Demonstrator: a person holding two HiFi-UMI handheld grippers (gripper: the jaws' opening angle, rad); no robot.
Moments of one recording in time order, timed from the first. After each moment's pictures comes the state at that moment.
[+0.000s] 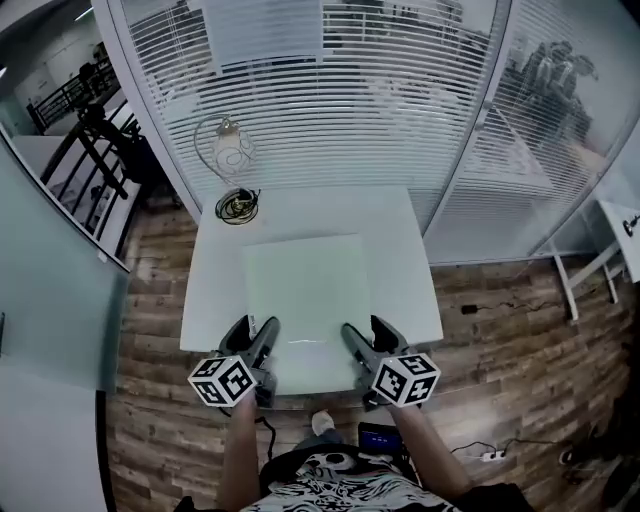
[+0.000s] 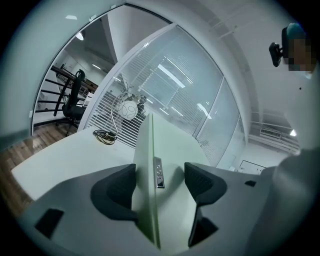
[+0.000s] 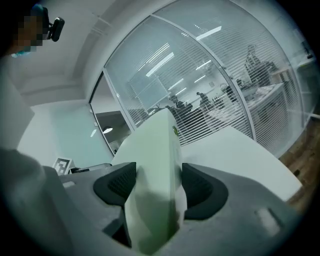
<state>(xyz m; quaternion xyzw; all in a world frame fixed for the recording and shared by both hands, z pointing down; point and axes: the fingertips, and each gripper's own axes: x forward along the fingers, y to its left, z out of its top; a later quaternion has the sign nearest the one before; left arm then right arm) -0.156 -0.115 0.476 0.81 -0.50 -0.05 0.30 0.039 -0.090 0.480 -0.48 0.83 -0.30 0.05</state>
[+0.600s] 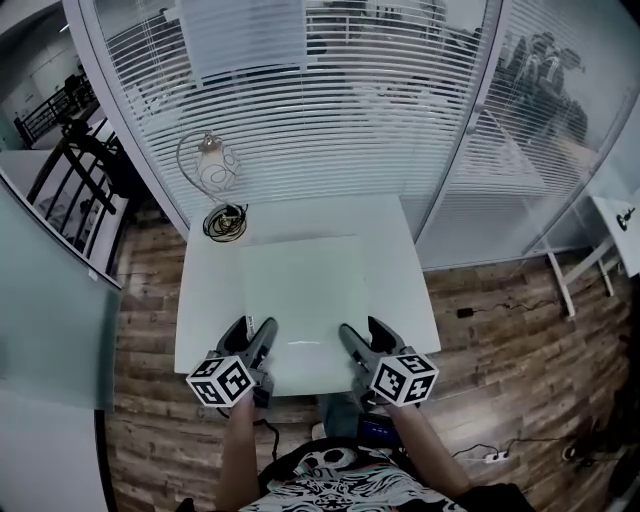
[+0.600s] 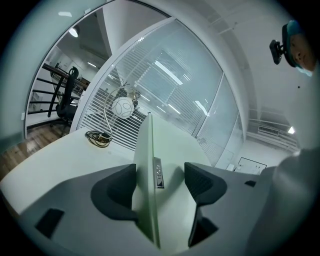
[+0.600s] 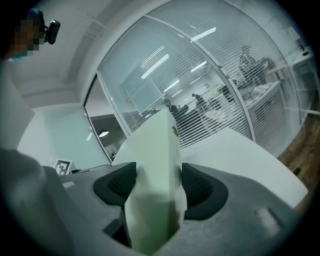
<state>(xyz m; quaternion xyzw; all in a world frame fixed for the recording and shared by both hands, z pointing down) -0.143 -0.169 0.478 0.82 -0.48 -0.03 0.29 0.051 -0.136 0.483 -0.49 0.81 -0.31 0.06</state>
